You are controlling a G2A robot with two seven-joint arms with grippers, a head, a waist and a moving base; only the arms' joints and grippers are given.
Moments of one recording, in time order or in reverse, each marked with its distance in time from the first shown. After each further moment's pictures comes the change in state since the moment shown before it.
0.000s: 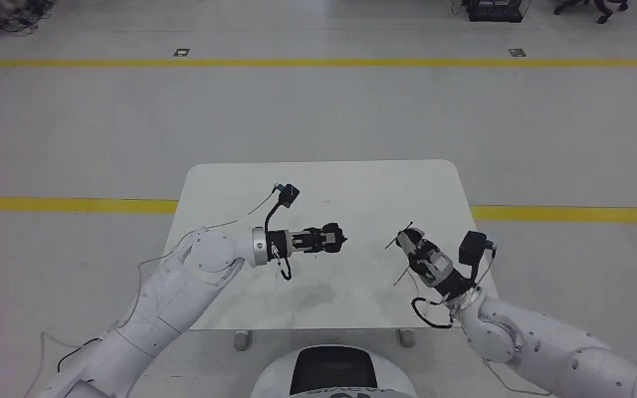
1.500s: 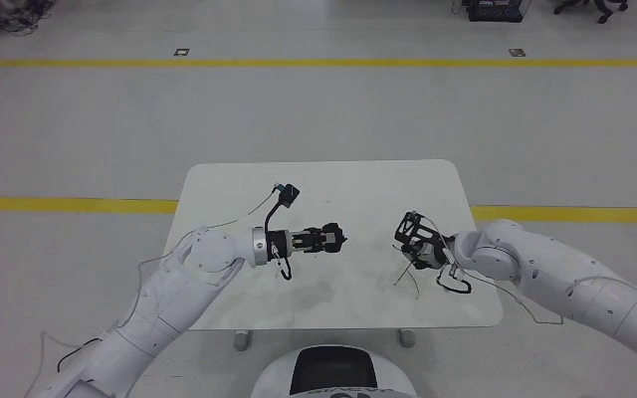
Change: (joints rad) left arm 0.000 0.000 0.000 0.000 0.000 0.000 0.000; right arm 0.494 -0.061 -0.152 0.174 -0.104 -0.081 1.348
